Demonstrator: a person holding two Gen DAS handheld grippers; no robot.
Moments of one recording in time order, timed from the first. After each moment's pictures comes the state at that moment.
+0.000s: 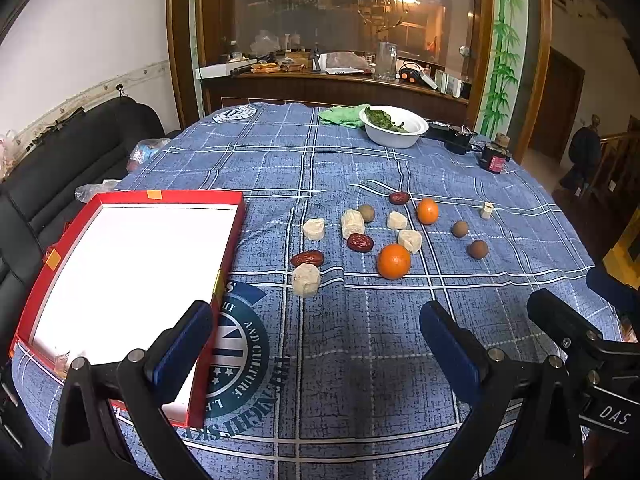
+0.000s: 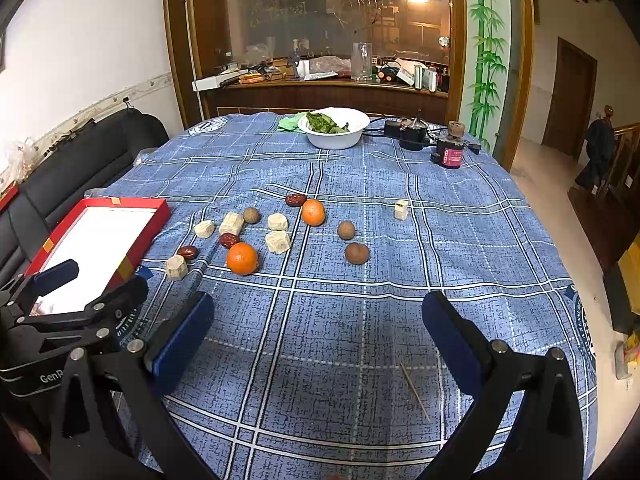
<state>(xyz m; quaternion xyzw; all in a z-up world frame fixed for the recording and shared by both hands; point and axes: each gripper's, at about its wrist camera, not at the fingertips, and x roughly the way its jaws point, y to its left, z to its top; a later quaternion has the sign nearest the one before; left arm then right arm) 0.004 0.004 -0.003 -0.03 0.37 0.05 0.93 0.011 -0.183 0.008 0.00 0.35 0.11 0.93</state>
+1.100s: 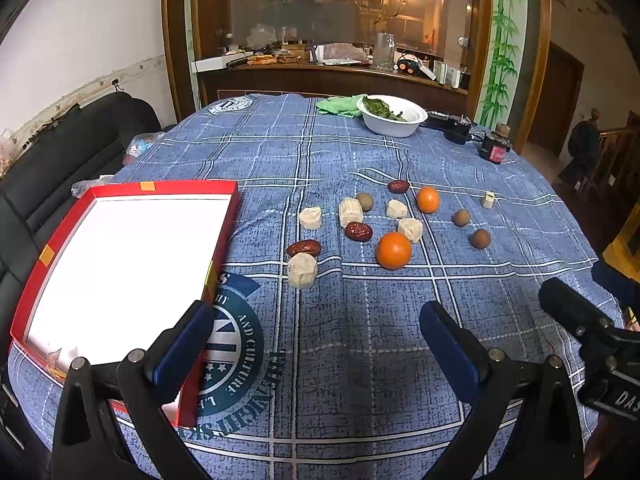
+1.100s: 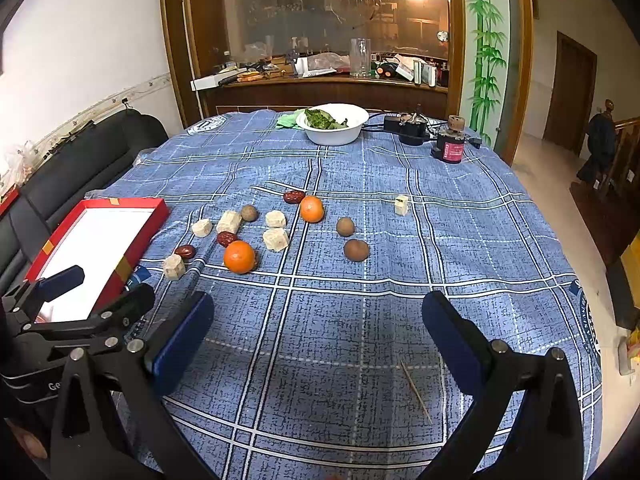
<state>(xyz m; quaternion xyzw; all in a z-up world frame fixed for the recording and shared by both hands) 0.007 0.003 -0.014 -0.03 0.38 0.04 0.92 0.015 -0.186 0.004 0.00 0.36 0.11 0.93</state>
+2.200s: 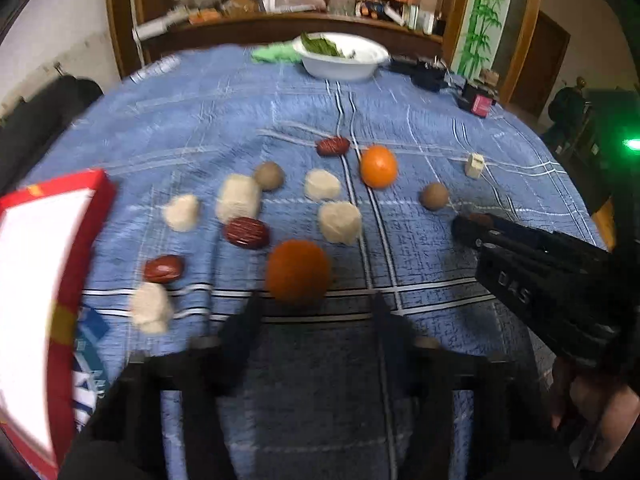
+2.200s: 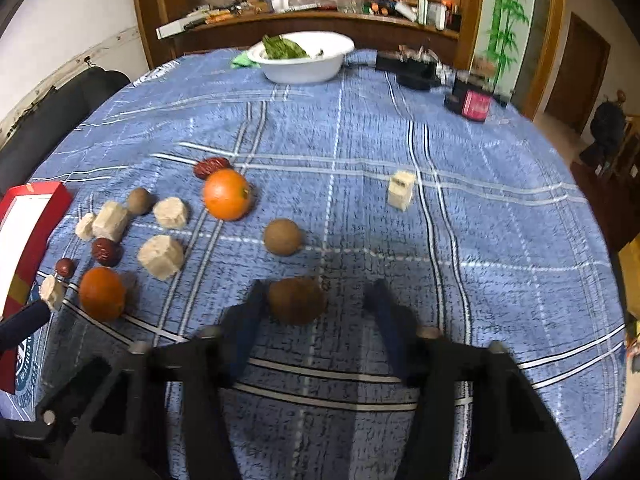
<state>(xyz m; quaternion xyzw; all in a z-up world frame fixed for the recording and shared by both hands) 0.106 -0.059 -0.069 -0.03 0.46 -0.01 0.89 0.153 -0.195 -0.076 -0.02 0.44 0.08 0.89</state>
